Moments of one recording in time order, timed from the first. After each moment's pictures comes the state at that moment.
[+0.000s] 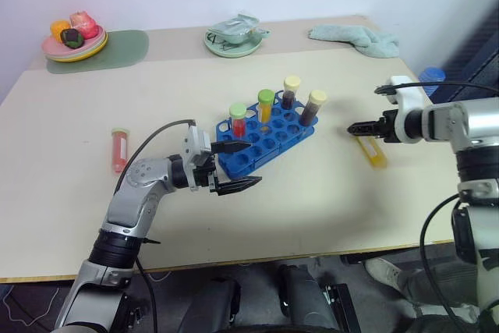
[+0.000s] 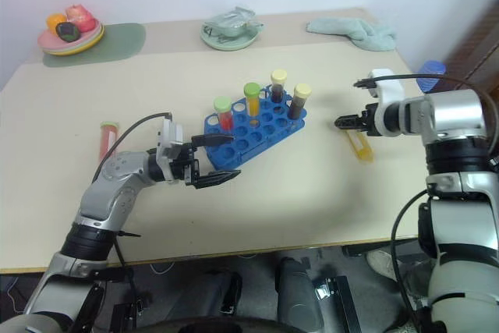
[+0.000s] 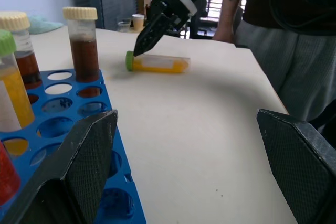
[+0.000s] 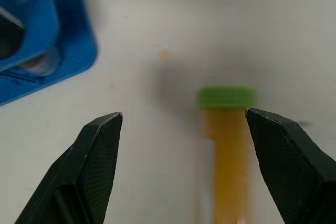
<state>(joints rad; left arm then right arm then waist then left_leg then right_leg) -0.36 0.42 -0.10 -0.01 -0.45 0.18 -1.13 -0.96 -0.77 0.12 0.57 0.29 1.15 0.73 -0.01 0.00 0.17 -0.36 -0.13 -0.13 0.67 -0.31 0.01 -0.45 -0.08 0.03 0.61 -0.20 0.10</state>
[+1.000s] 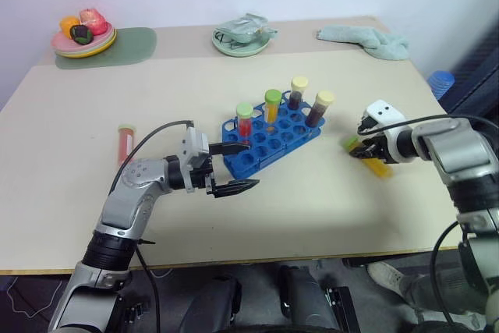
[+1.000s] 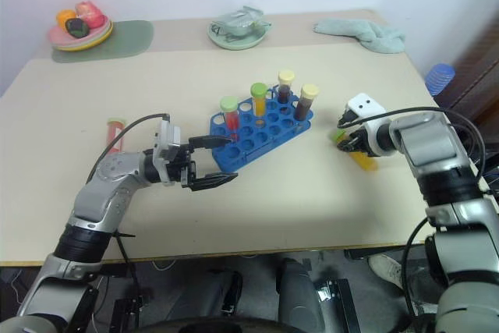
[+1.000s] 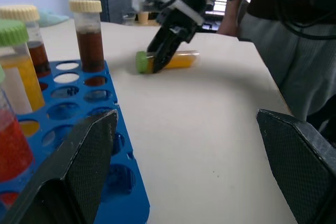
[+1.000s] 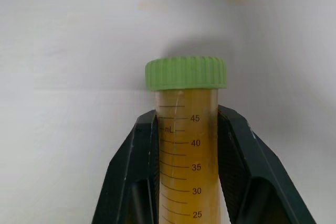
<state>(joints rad) -0.37 0.46 -0.10 -0.04 -0.46 0.21 -1.15 -0.64 -0.83 0.09 0.04 0.17 1.06 0.93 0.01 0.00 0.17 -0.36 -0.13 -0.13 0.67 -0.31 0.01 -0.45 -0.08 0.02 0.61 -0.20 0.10</state>
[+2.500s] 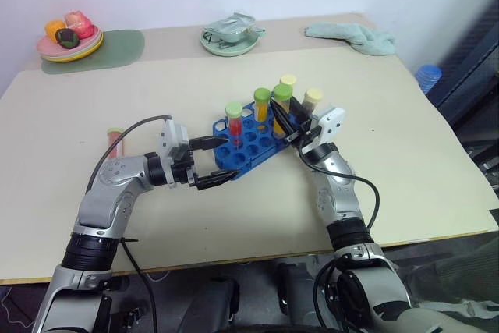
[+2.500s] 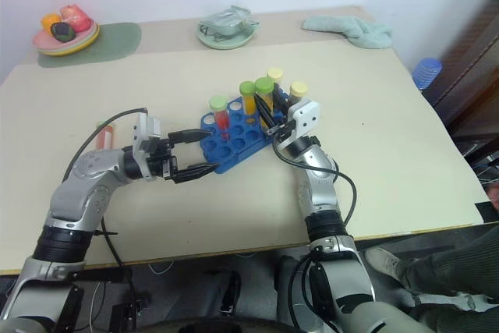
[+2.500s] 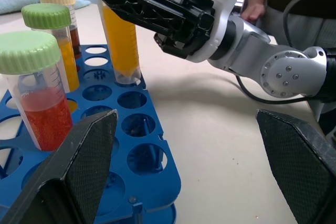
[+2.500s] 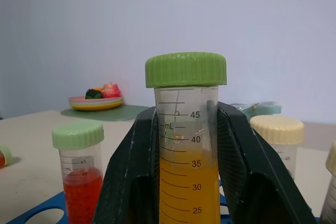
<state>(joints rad) -0.35 0.53 -0.01 -0.05 -0.49 0.28 -1.11 -0.54 -0.04 -0.06 0.49 0.25 -0.47 0.62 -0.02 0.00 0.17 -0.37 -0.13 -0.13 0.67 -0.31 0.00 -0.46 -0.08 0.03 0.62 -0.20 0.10</state>
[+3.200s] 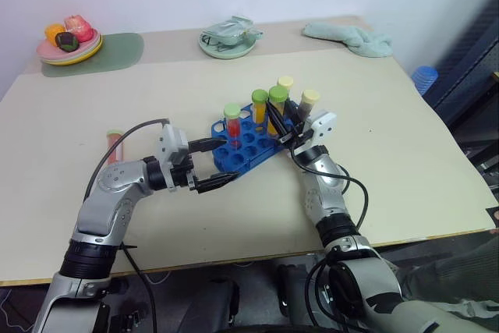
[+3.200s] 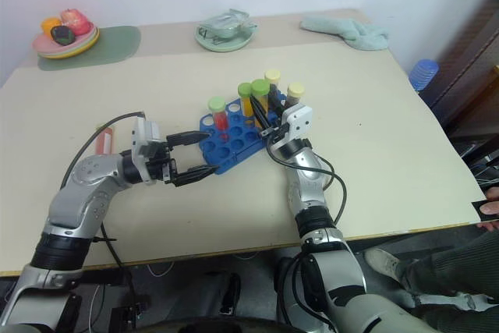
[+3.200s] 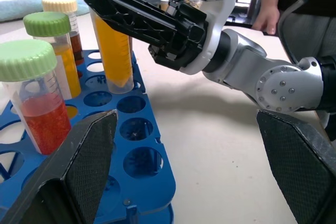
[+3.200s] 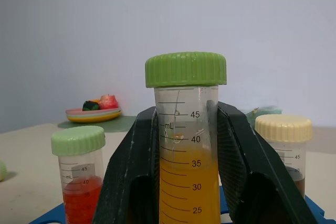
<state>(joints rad) -0.31 0.53 -0.01 -0.10 -0.49 0.26 -1.07 -0.60 0.01 -0.07 0.70 0.26 -0.64 0.63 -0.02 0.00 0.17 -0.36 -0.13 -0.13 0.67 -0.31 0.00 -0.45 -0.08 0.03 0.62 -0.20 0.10</state>
